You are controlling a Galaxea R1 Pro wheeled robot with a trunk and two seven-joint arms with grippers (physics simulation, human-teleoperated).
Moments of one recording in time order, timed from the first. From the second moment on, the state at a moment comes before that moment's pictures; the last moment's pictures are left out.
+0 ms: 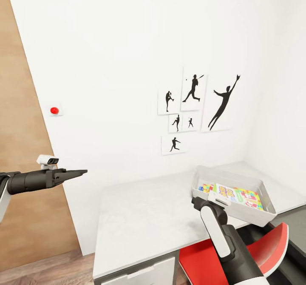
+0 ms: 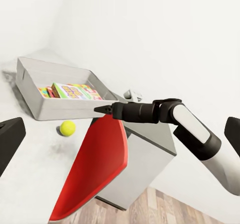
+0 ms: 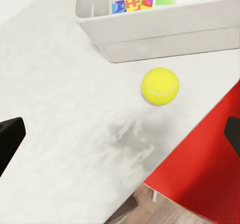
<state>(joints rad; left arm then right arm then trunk) -0.59 0.44 0.23 -1.38 0.21 1.03 -1.57 -0.42 0.06 0.13 -1.34 -0.64 0.64 -0.82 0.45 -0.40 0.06</state>
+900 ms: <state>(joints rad) -0.59 0.44 0.23 -1.38 0.21 1.03 -1.57 -0.43 0.04 0.13 -1.31 -0.63 0.63 -0.83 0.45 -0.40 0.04</state>
